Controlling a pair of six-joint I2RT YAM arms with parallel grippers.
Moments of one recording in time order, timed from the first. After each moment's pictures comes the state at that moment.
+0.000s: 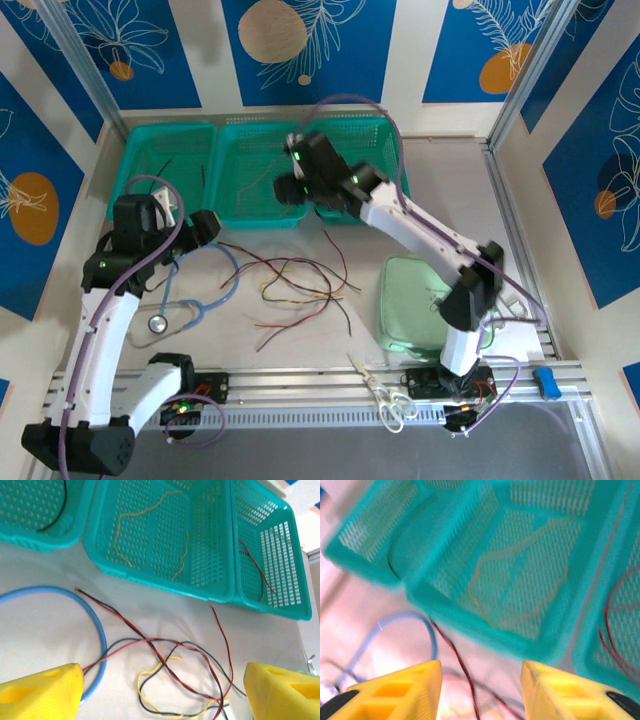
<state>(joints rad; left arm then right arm) -0.10 0.90 1.05 -0.86 0.24 -0.50 0.83 1.73 1.72 -0.74 0.08 0.37</state>
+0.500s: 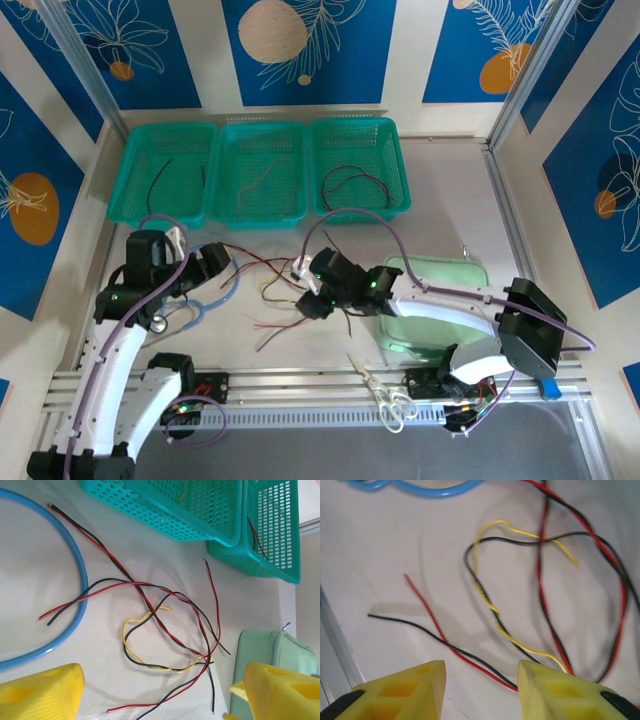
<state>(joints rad) -0.11 0.71 0.78 -0.83 0.37 -0.63 1.08 1.39 0.86 -0.32 -0.05 0.11</state>
